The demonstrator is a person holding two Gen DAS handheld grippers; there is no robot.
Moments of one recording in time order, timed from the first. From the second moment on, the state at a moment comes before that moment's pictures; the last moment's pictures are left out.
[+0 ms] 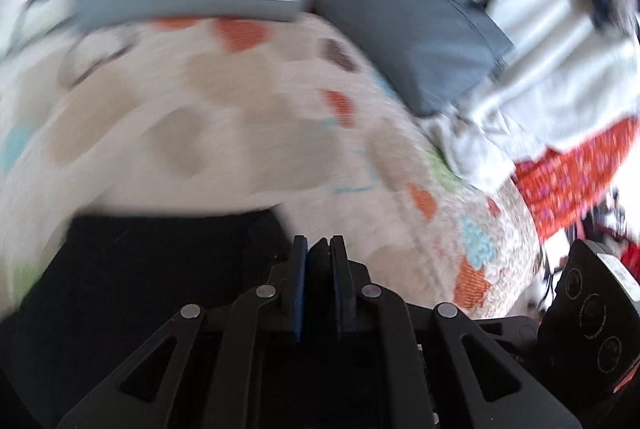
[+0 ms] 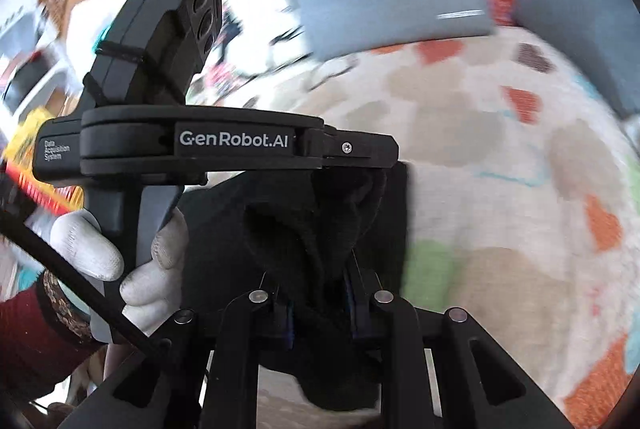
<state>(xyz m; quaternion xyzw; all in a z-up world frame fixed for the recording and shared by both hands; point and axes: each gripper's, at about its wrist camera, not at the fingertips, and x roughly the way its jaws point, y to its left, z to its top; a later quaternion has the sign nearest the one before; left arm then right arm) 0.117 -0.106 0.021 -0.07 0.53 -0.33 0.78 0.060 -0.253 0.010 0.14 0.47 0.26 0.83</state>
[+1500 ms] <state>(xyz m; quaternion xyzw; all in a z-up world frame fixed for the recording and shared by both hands) -0.008 0.244 -0.037 -0.37 0.49 -0.01 0.79 0.129 0.009 0.021 0.07 0.63 0.40 0.66</state>
